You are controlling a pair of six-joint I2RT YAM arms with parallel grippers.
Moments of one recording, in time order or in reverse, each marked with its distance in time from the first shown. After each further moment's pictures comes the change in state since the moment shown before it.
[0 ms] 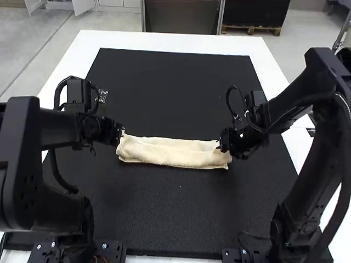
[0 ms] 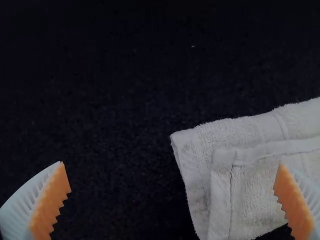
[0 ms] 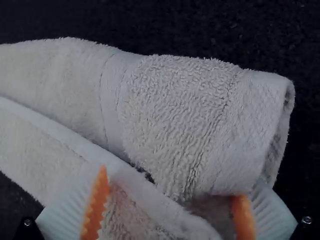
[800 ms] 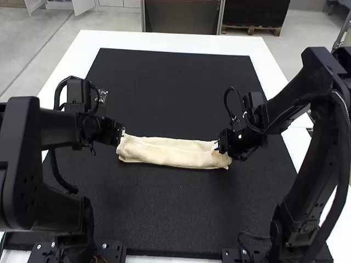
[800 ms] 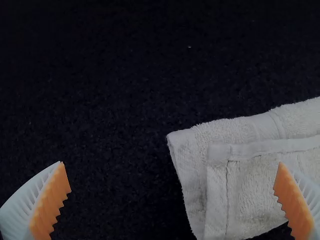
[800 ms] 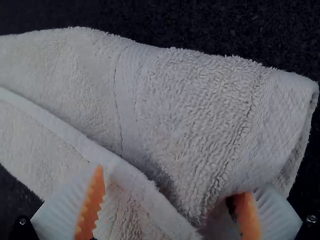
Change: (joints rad) left arm 0.000 0.000 0.000 -0.001 0.010 -0.006; right arm 0.001 0.021 0.011 0.000 -0.023 0.005
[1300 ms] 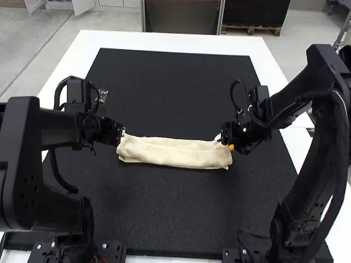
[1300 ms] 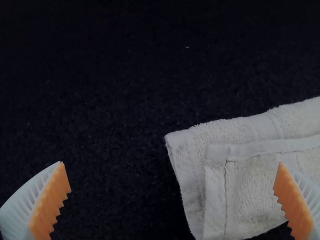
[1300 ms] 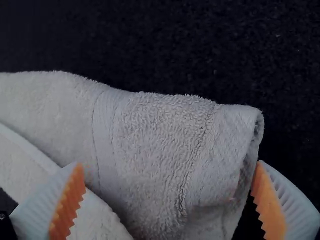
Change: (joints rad) left arm 0.000 0.000 0.000 0.000 0.004 -0.001; right arm -0.061 0.000 0.041 -0.018 0.003 0.003
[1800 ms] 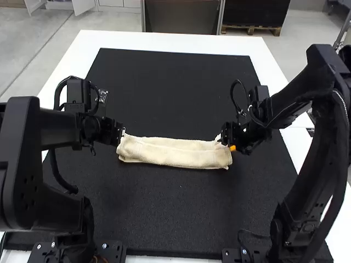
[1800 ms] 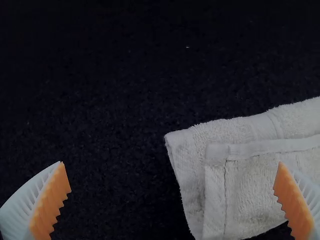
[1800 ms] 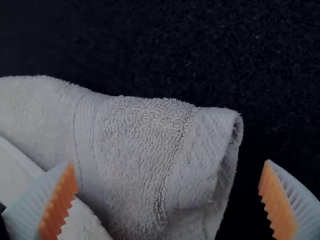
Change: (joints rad) left arm 0.000 0.000 0.000 -0.001 0.000 -0.003; right arm 0.000 0.000 0.000 -0.001 0.047 -0.012
